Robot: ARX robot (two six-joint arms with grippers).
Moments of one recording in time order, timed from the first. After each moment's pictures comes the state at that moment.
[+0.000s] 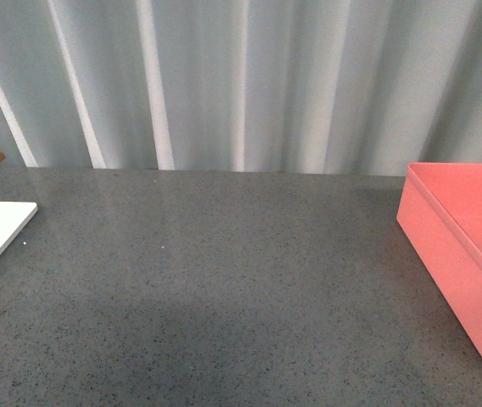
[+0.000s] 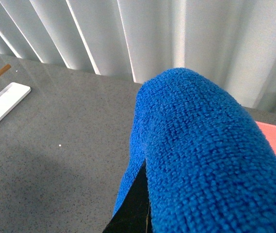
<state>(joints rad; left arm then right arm) 0.00 0.01 0.02 0.01 0.00 0.00 -0.22 1.26 0.86 -0.04 -0.66 -0.16</state>
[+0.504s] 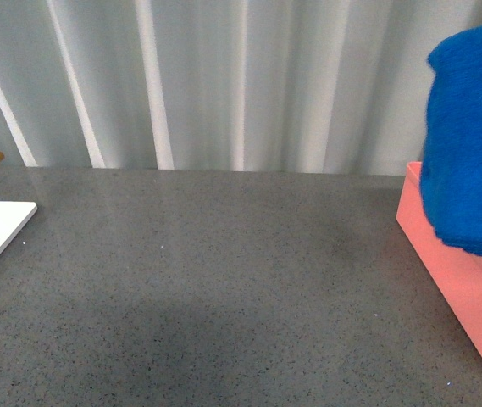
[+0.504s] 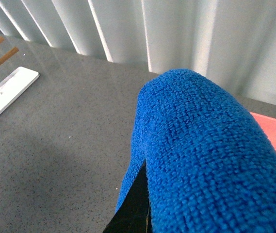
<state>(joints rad) 0.00 0.00 0.02 0.00 0.00 0.00 0.00 1.40 0.91 -0.03 -0.53 -0.17</state>
